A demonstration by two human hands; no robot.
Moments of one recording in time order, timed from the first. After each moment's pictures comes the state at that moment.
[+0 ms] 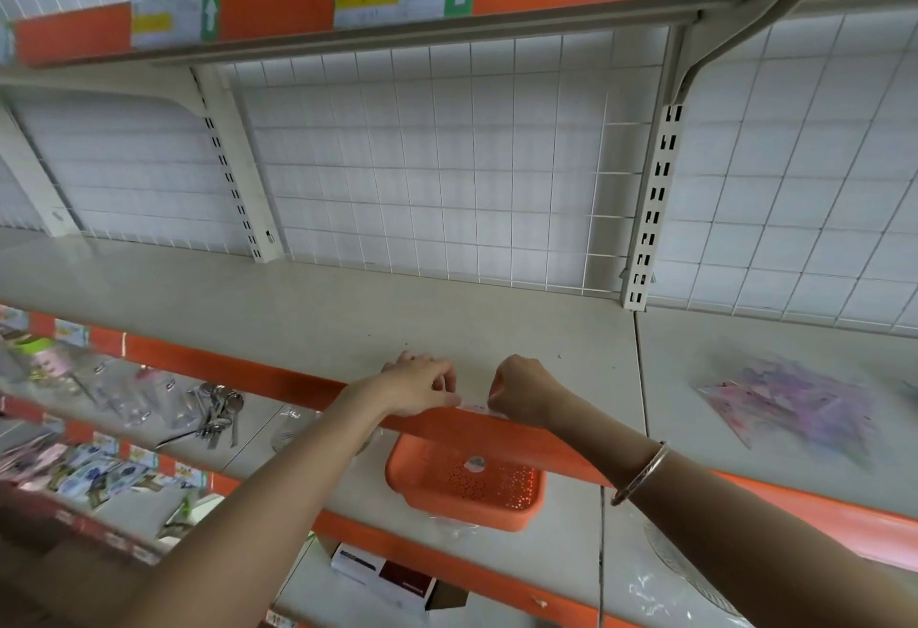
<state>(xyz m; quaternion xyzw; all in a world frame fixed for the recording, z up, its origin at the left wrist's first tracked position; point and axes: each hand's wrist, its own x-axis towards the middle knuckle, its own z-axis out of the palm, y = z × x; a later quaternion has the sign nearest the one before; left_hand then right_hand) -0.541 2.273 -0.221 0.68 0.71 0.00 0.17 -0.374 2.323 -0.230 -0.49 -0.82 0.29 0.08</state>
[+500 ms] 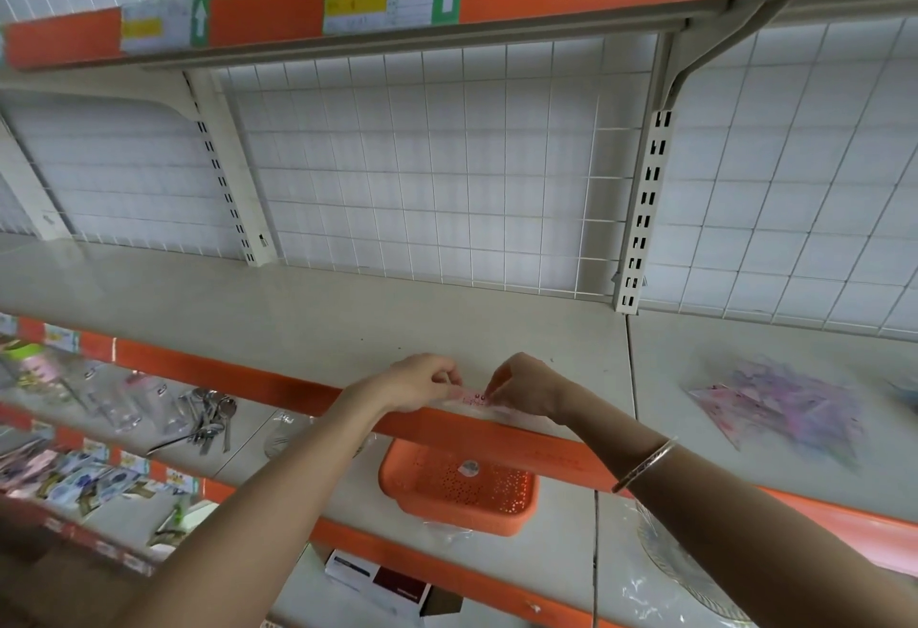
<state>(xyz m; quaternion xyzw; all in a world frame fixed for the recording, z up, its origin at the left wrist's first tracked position) -0.535 2.283 -0.220 0.67 0.69 0.10 0.26 -0.358 2.327 -0.216 -0.46 -0.81 0.36 0.09</state>
